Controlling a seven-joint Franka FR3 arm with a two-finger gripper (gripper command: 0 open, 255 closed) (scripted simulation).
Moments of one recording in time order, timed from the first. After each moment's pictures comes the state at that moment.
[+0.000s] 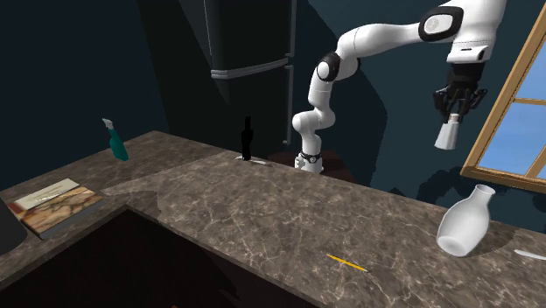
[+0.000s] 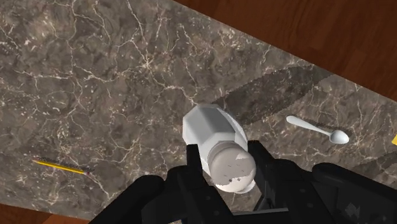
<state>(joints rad) 0.28 0.18 0.23 -1.19 -0.04 1.48 0.65</state>
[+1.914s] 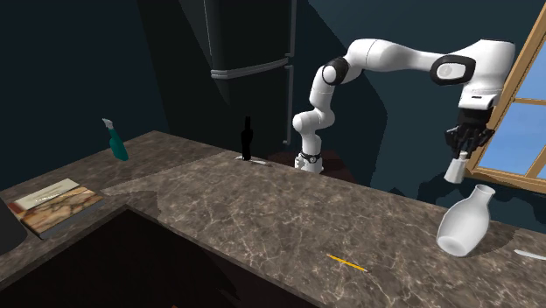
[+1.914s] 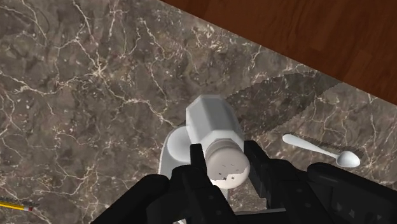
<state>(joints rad) 0.34 0.25 0.26 -1.42 -0.08 1.78 0.76</state>
